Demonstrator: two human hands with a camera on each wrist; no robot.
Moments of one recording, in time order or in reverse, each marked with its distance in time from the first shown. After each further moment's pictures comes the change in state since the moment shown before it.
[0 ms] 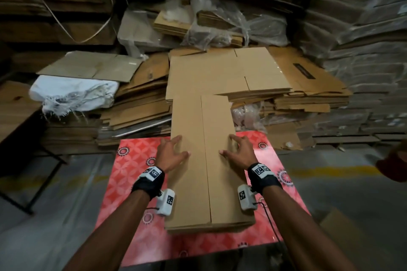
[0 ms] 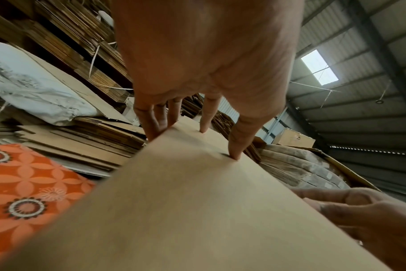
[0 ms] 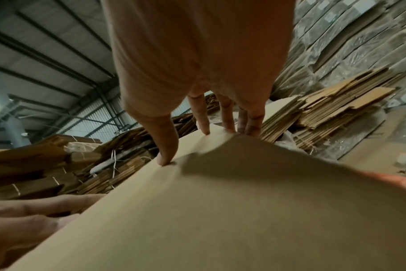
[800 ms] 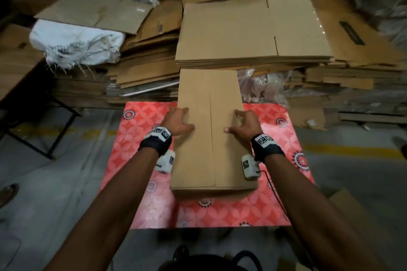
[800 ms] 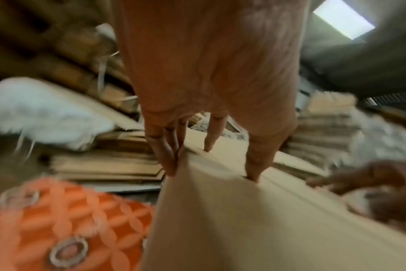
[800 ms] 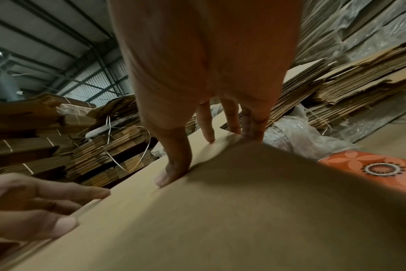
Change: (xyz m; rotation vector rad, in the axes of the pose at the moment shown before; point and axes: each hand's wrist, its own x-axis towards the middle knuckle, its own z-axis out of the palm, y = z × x) left_hand 0.085 -0.023 0.017 0.346 -0.220 -0.107; right_hand 0.089 0.028 0.041 -0.131 -0.148 0.102
